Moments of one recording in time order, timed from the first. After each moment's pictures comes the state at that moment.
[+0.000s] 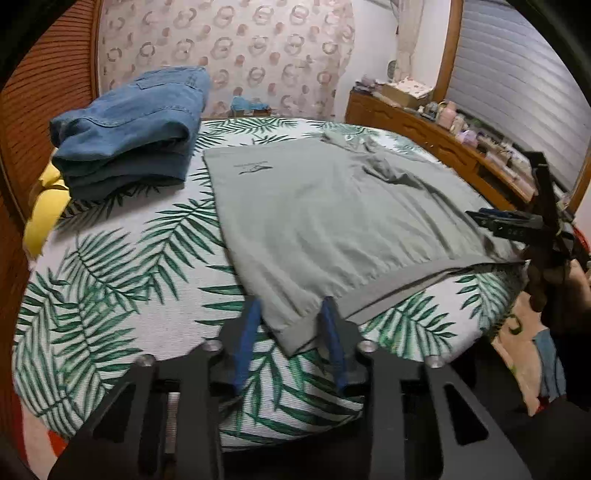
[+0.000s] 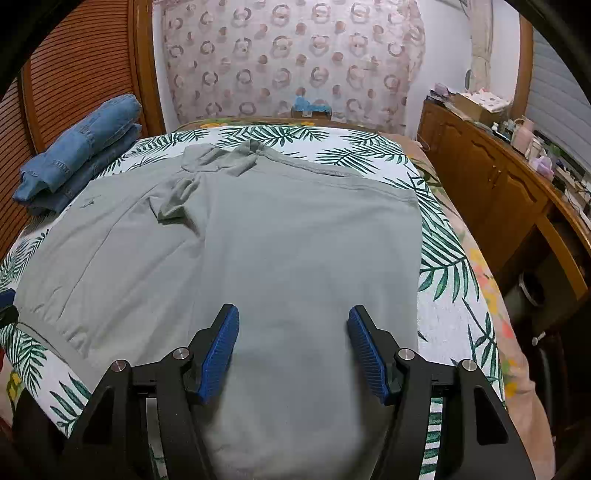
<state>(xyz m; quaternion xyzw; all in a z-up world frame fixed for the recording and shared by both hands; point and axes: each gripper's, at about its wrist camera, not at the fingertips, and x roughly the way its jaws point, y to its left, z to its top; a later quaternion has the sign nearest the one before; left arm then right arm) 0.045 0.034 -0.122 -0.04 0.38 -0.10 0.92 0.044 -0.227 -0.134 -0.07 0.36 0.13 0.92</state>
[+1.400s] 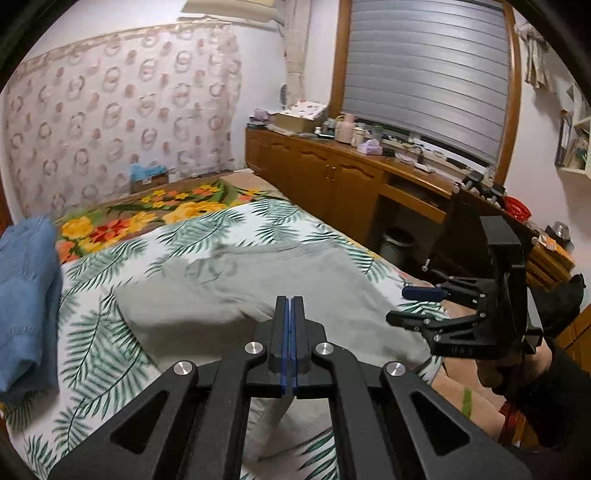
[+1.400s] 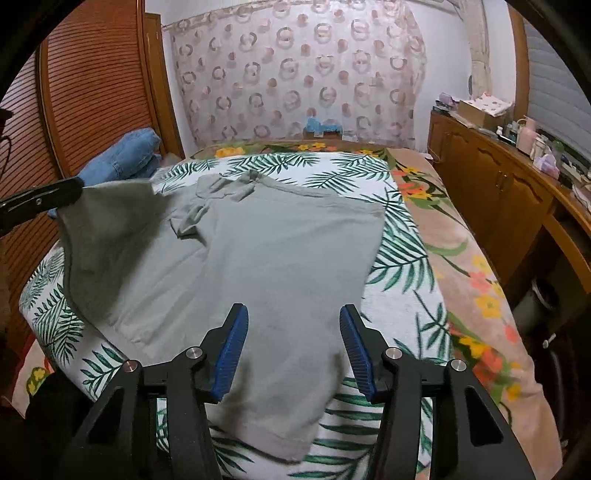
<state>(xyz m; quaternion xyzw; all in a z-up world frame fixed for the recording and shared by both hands) 0.117 -0.112 -0.010 0.04 0.30 -0.27 0.91 0.018 -0.280 -0.123 -0.03 0.32 0.17 0.93</state>
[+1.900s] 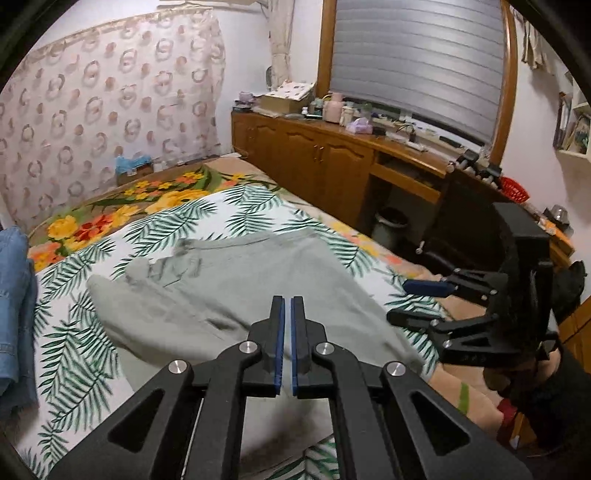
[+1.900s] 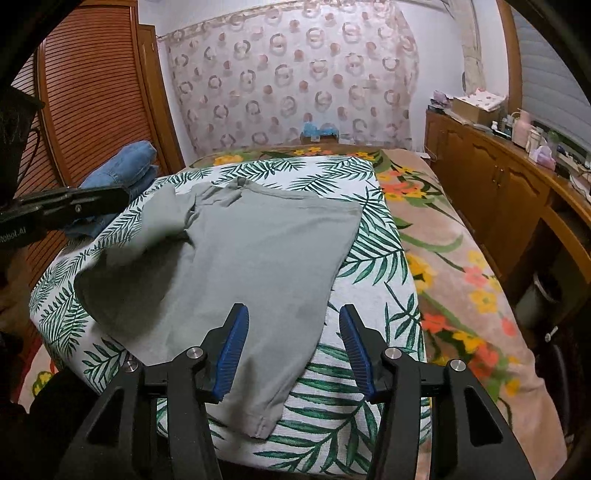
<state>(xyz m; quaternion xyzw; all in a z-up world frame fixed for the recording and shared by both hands) 0.130 -0.156 -0.020 0.06 0.33 -0.27 0.90 0.019 -0.292 -0.134 -0.01 0.32 0.17 0.93</state>
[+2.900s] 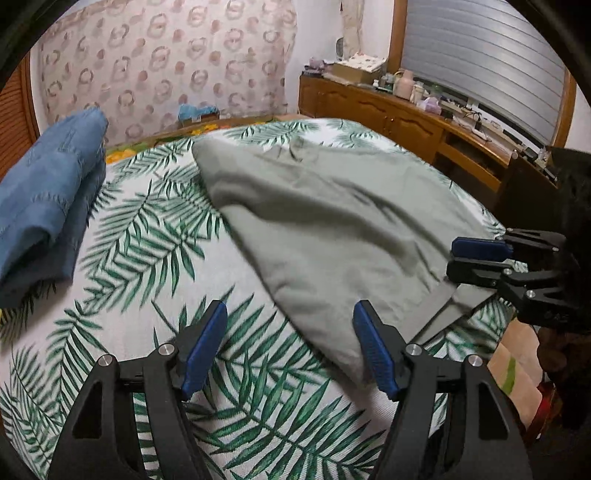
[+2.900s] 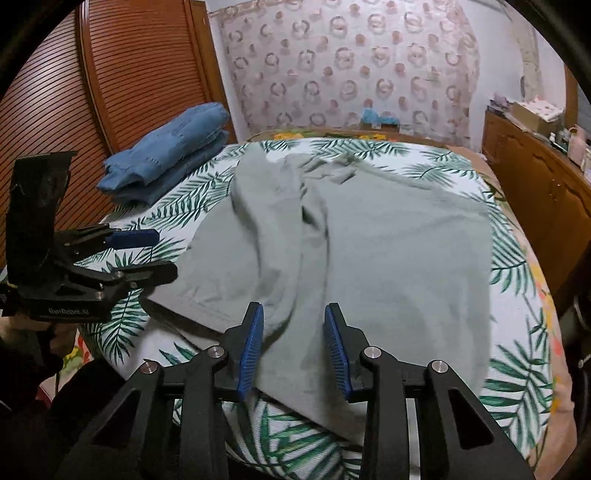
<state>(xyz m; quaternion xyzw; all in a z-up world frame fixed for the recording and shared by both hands) 0.116 -0.053 -0.108 0.04 0.40 -0.16 0.90 0.049 -0.207 -0.159 -0.03 0.34 0.26 0.90</state>
